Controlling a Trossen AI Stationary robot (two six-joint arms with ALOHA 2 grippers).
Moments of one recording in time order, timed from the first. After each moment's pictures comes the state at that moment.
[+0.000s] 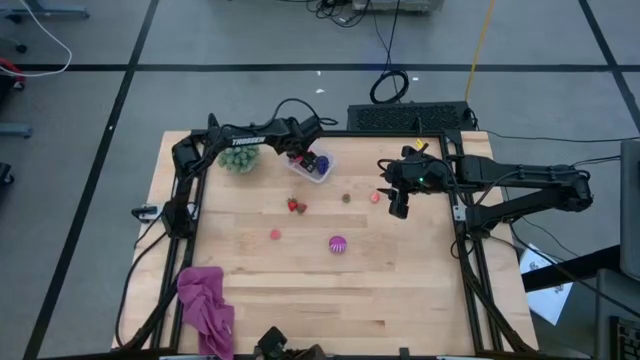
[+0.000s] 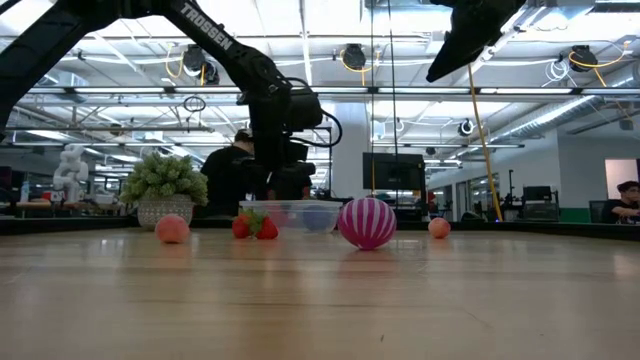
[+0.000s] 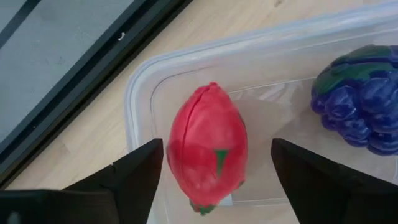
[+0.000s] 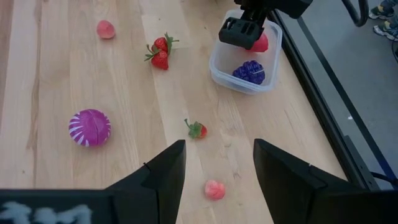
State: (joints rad) left arm 0.54 2.06 1.55 -0.75 -0.25 -0.25; right arm -0.09 1.10 1.04 -0.74 0.23 0.02
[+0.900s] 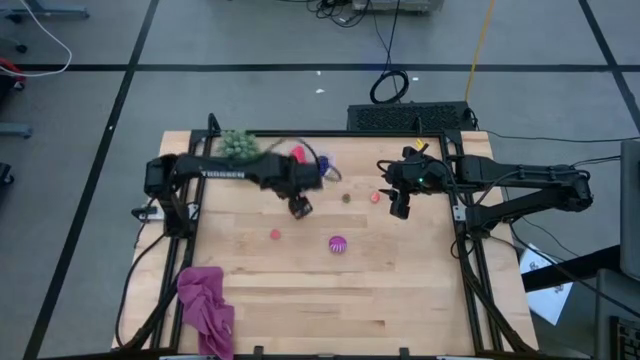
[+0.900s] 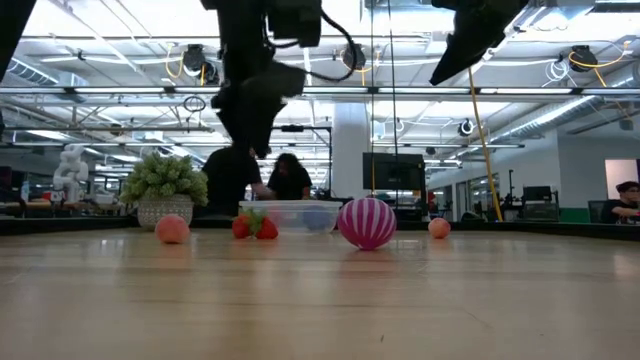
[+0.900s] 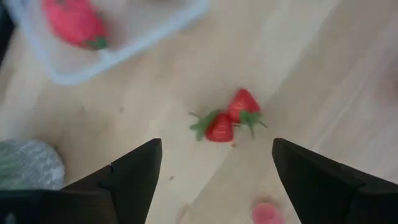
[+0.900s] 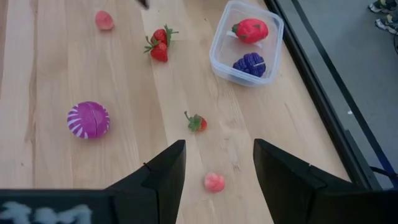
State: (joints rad) left arm 0.12 1.81 1.49 -1.11 -0.23 -0.40; right arm -0.09 1.10 1.04 -0.77 0.23 0.02
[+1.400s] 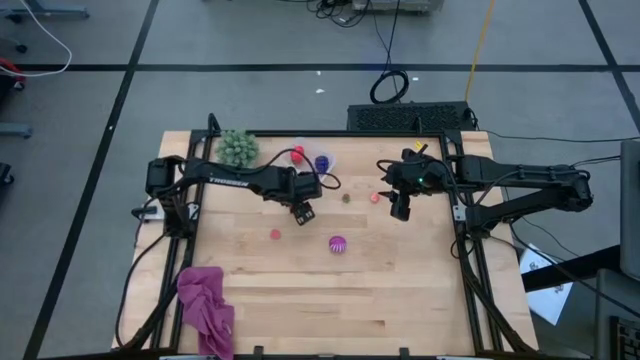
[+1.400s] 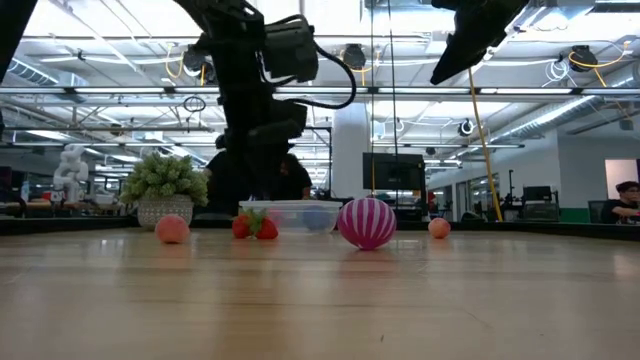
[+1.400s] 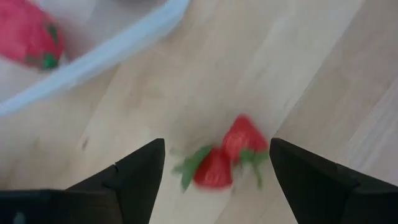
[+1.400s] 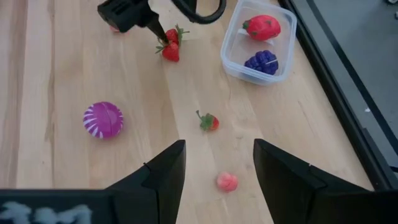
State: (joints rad) left arm 0.14 1.81 1.25 -0.72 -0.24 -0.36; right arm -0.09 1.10 1.04 -0.76 0.18 0.05
